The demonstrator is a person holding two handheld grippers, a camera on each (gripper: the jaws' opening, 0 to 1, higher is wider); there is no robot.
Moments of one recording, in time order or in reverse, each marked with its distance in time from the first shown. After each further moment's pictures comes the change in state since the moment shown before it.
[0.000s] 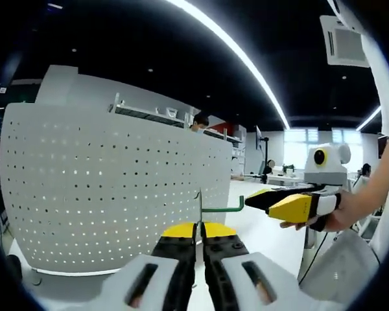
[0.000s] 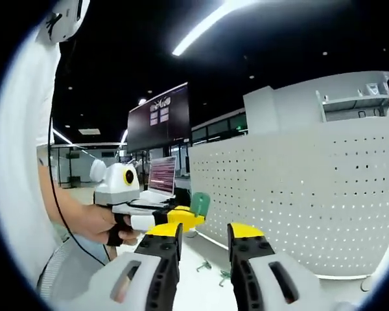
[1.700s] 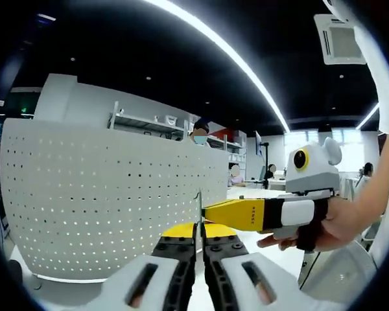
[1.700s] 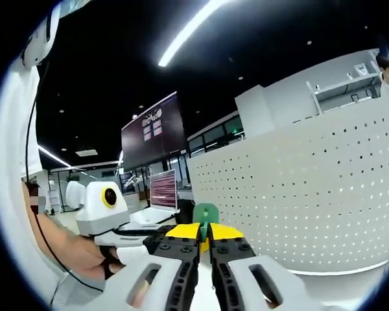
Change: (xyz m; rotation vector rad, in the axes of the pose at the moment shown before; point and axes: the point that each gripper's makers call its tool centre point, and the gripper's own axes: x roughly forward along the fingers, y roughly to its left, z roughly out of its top) left arm 0.006 -0.018 0.018 0.026 -0.049 0.007; right arm 0.039 0.002 0.013 0.141 -0.054 -0.014
